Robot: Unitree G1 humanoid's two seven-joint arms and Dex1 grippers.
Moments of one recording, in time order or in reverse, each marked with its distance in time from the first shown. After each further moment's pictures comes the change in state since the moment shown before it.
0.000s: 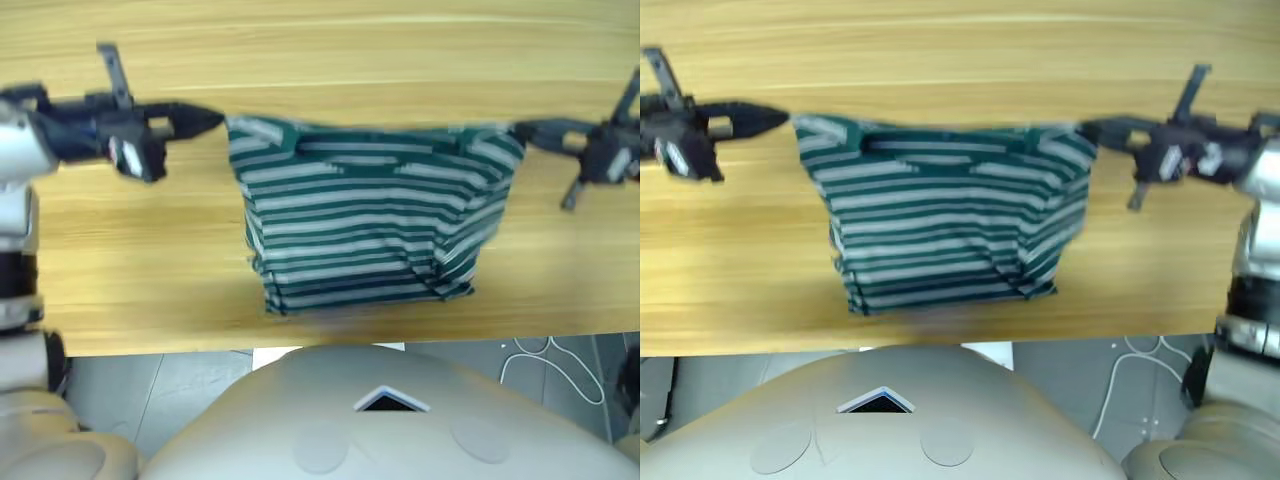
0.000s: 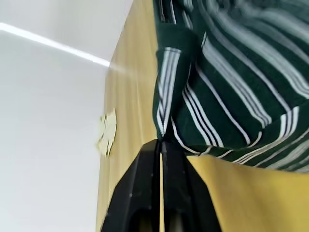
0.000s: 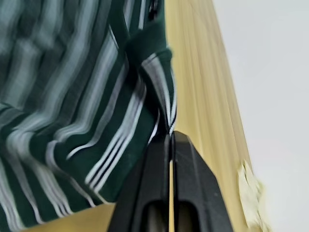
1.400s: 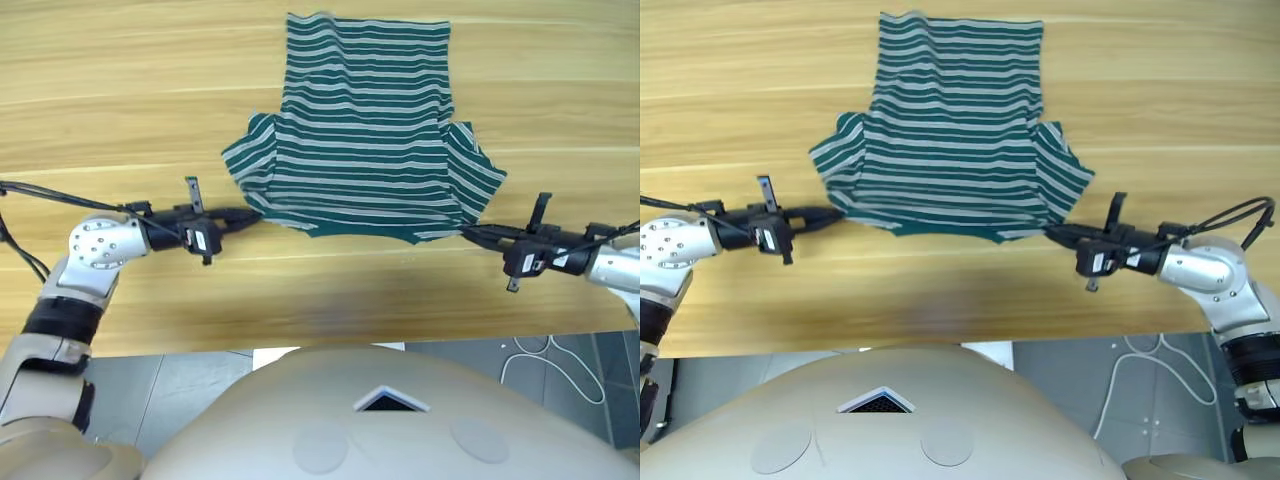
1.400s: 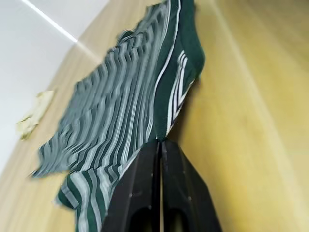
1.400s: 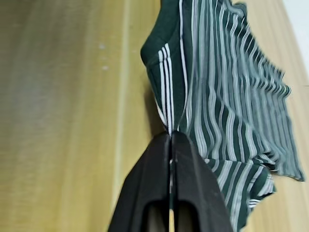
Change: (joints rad) left arm 0.487 -0.005 -0.244 0.027 -0.010 -0.194 0.179; right arm 0.569 -0.242 0.307 -0.083 0.017 -0.286 -0.350
